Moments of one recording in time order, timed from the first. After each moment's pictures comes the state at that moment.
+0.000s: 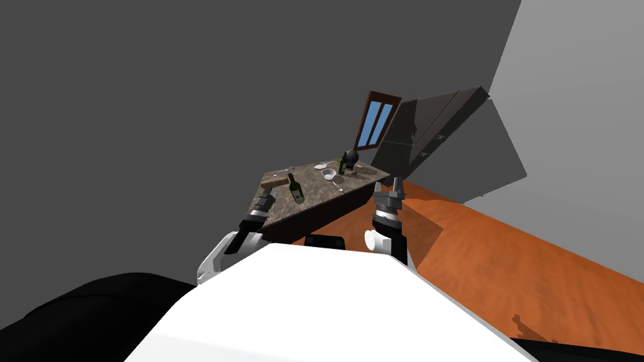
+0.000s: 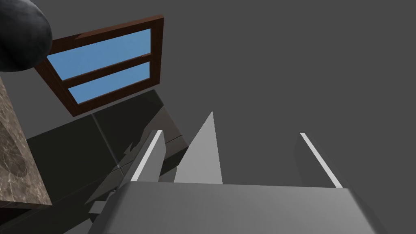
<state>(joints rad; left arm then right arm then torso) 0.60 0.41 0.16 -2.10 -0.03 -0.32 0.19 0.51 0.05 0.04 -2.25 -0.07 -0.46 -0.05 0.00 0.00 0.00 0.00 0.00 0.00</state>
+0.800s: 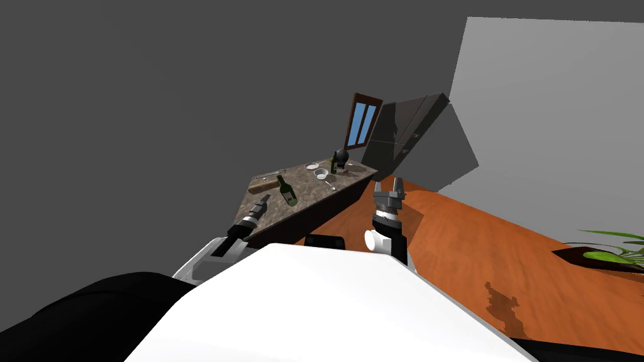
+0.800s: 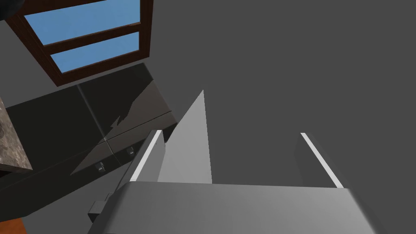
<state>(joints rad) 0.67 0.61 0.19 -1.92 -0.02 -0.23 0.20 0.51 0.05 0.04 -2.25 -0.07 -0.46 -0.05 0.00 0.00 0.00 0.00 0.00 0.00</state>
